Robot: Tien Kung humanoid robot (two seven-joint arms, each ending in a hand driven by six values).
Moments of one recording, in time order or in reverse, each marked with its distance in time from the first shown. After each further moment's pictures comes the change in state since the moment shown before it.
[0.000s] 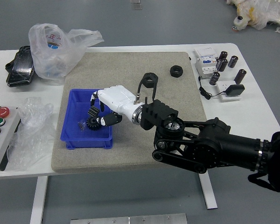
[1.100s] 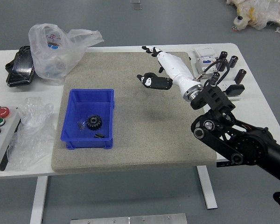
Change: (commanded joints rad) left arm -0.031 0.022 0.017 0.009 -0.008 -0.012 -0.011; right arm -0.312 -0.241 0.533 0.127 0.005 -0.135 0.152
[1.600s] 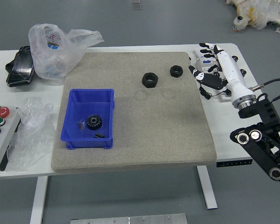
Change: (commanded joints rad) left arm -0.020 0.021 0.102 0.019 -0.056 -0.032 -0.053; right arm -0.330 -0.100 0.388 0.121 0.026 -0.021 0.122
